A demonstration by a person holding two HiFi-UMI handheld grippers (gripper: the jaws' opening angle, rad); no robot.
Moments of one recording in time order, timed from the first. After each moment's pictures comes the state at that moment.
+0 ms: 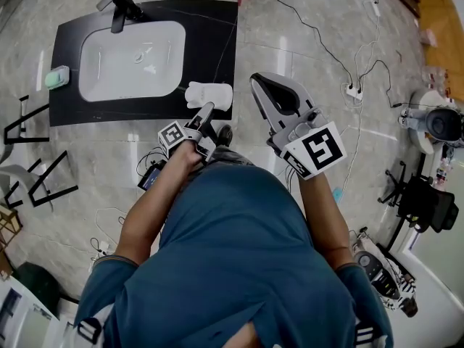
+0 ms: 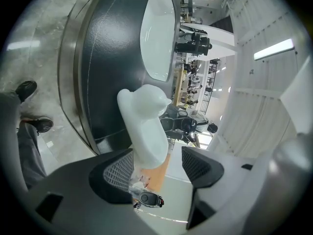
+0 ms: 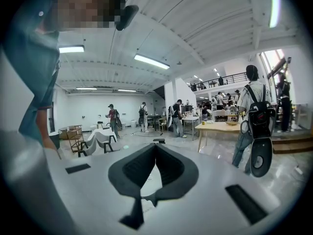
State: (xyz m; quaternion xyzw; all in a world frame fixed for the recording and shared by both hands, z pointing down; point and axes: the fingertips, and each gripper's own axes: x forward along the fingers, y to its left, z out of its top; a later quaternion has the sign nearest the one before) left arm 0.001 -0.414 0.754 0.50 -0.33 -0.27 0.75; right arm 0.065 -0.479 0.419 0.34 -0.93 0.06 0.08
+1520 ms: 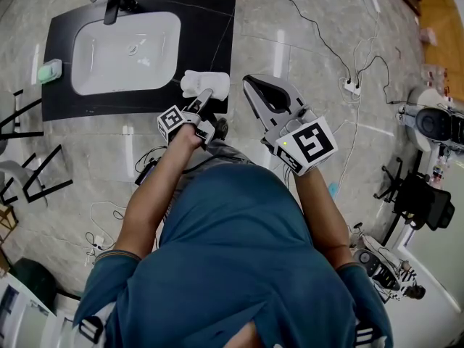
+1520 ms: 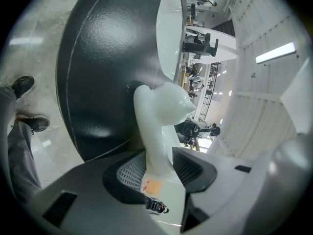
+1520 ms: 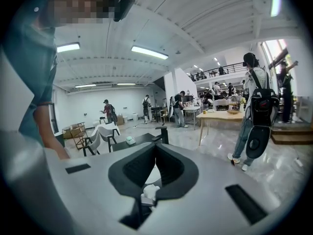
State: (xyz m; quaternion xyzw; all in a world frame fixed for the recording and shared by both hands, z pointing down) left arm 0.011 -0.442 0.787 0.48 -0.34 -0.29 0.76; right arm 0.064 -0.470 0.466 0.33 -0.93 0.10 0.12
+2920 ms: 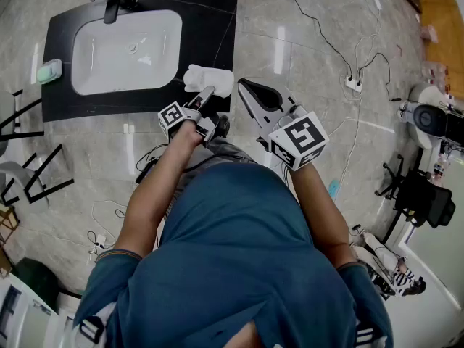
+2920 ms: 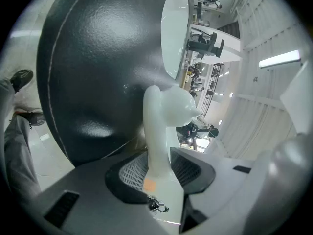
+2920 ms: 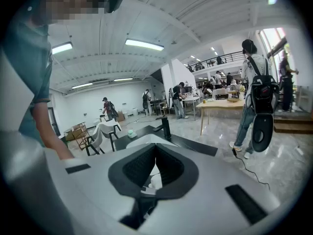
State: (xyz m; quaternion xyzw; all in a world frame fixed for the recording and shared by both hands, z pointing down) left arm 0.012 -0.446 0.791 0.47 -0.31 -0.29 0.77; right arm 0.056 -0.465 0.506 0.32 -0.92 0.15 0.15
